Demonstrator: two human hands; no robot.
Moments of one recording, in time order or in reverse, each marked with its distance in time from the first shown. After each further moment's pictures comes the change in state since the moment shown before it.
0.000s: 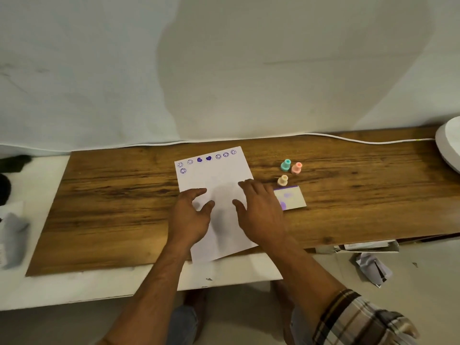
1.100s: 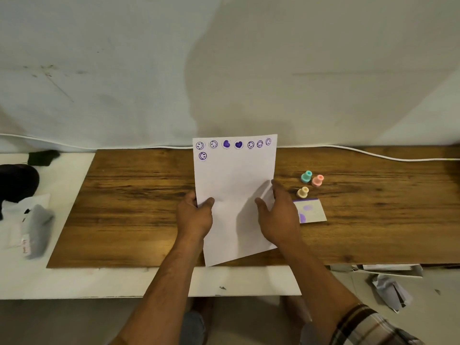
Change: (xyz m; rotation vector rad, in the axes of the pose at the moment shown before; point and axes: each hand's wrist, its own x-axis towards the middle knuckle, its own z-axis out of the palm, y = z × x) left_hand 0.017 0.002 -0.013 -0.431 0.147 -0.244; right_hand 0.018 0.002 0.009 0.466 0.072 0.251
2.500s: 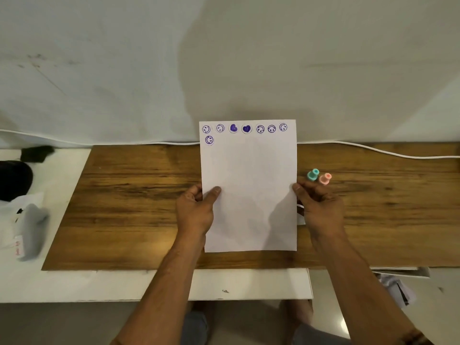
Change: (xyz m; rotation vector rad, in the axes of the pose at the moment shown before) left_hand 0.016 -0.001 0.002 -0.124 -0.065 0.067; right_hand 0.019 0.022 -0.049 0.727 0.127 0.239
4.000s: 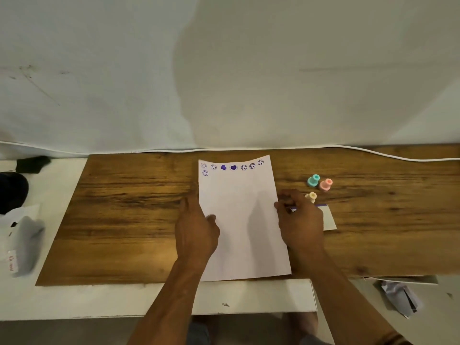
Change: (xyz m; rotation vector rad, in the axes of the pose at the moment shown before) left_hand -0.002 -0.018 -0.002 0.900 0.054 0.308; right_hand -0.003 0.017 0.029 -0.699 0.052 -0.234
